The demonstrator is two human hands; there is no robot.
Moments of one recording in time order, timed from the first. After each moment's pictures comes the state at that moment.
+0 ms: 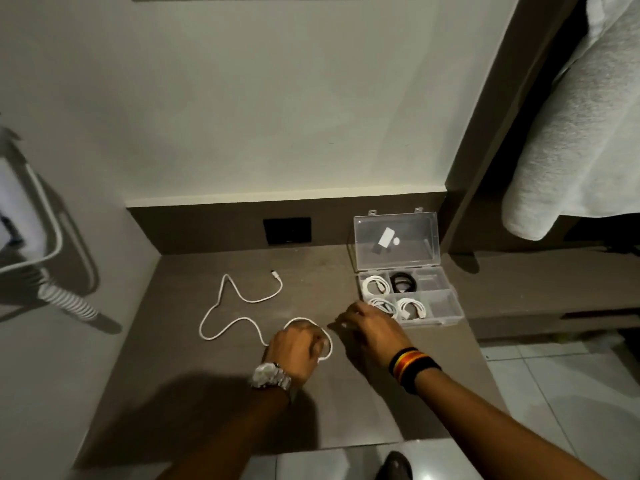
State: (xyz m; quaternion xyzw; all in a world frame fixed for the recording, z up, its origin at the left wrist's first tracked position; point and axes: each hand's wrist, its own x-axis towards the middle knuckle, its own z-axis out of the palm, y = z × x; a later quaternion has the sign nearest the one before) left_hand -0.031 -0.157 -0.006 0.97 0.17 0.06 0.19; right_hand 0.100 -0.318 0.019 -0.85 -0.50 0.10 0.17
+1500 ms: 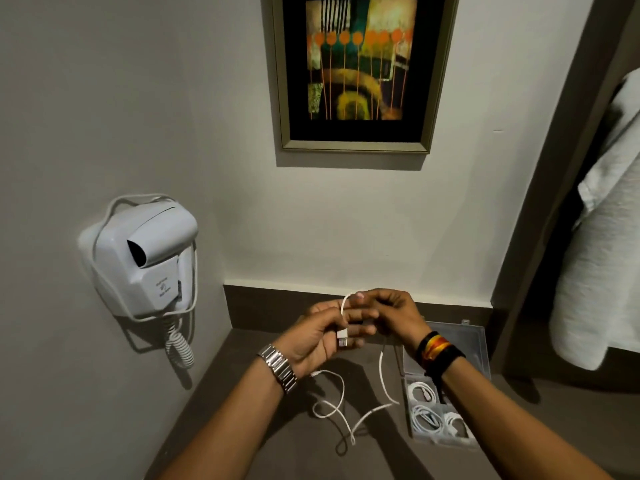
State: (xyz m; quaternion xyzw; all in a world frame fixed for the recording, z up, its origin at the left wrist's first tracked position) left_hand -0.050 -0.126 0.237 0.48 0.04 0.09 0.87; right_hand 0.106 -0.229 0.220 -0.61 -0.37 0.27 0.65
